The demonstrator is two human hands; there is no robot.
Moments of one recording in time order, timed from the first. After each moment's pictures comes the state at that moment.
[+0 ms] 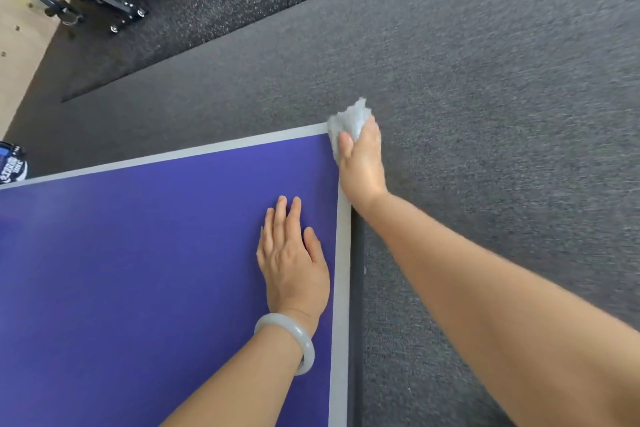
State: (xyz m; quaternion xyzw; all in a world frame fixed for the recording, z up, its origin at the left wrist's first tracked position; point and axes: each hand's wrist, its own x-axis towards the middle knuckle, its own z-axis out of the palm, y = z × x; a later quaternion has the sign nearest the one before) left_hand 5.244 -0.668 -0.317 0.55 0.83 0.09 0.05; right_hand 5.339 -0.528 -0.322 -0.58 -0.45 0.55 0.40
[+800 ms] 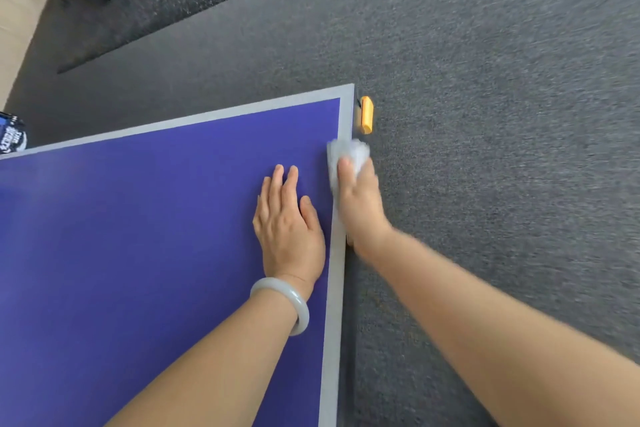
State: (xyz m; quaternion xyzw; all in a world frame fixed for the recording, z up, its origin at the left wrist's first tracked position) left_hand 5.247 -0.665 -0.315 0.55 0.83 0.11 0.05; right_hand 5.334 -0.607 -0.340 -0.58 -0.36 0.64 0.34
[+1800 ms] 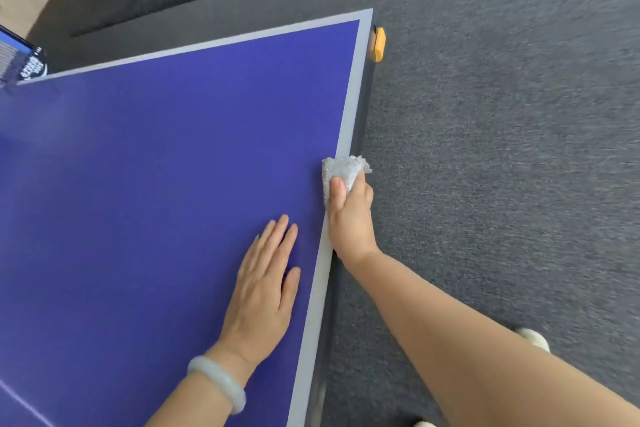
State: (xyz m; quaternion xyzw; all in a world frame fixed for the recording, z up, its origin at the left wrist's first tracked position) left_hand 5.218 -0.932 -0.298 0.69 0.71 0.05 0.11; right_hand 5.335 -0.805 -0.342 -0.55 -0.40 0.63 0.36
